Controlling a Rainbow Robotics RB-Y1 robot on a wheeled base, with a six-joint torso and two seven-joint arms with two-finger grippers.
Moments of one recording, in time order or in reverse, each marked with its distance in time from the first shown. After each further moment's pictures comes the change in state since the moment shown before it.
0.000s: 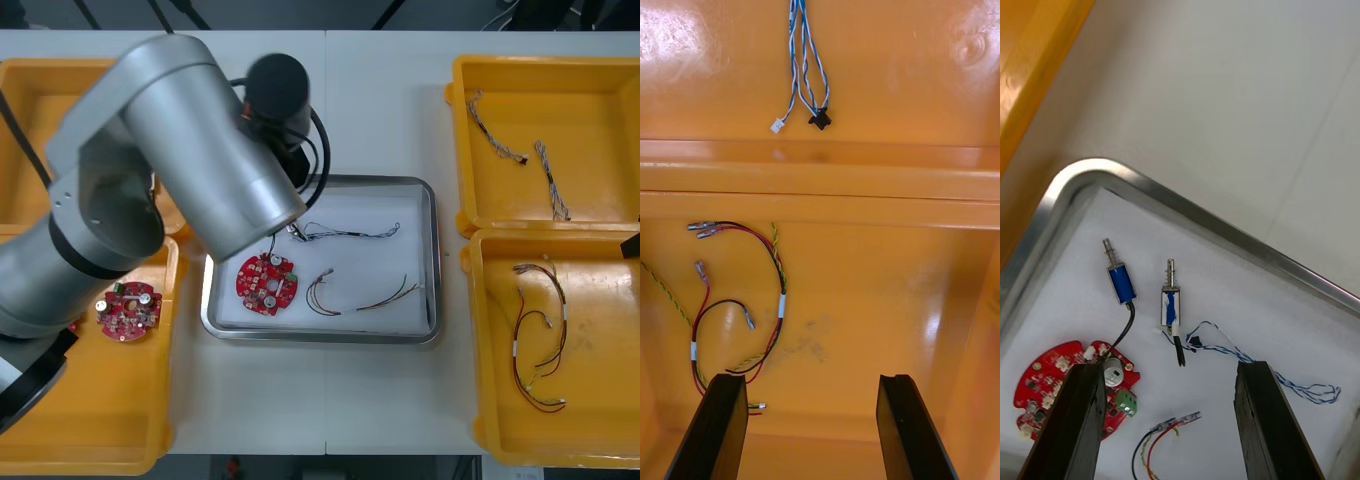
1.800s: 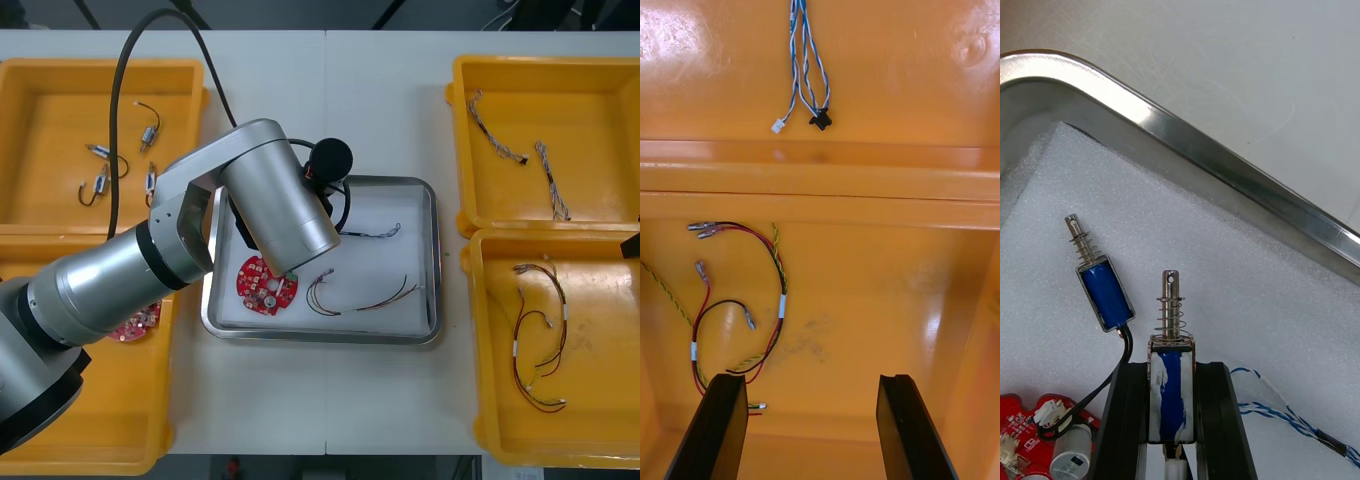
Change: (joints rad) right arm 0.000 0.000 0.000 0.000 0.000 0.000 0.000; left arm 0.000 -0.061 -0.188 0.380 -0.034 -0.293 0.115
